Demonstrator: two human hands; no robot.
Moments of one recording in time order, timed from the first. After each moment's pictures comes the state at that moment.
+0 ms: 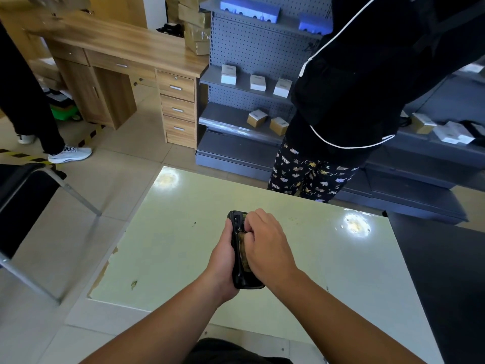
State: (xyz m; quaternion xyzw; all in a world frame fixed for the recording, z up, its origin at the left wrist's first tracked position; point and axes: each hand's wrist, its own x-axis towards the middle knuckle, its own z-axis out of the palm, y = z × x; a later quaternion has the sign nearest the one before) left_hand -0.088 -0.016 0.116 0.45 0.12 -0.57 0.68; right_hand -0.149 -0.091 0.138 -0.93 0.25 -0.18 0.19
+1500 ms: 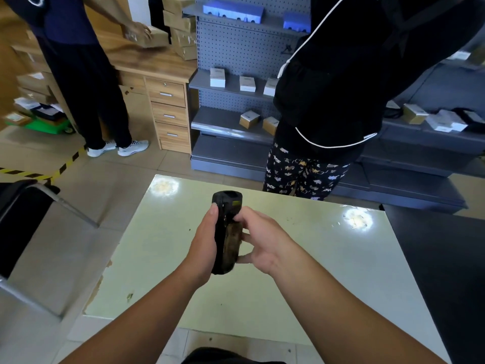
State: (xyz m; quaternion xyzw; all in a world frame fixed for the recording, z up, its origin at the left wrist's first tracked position) left_hand -0.056 -0.020 0.131 0.60 -0.10 -0.42 0.67; right_hand -0.129 -0.109 0.184 -0.45 0.47 -0.05 0.76
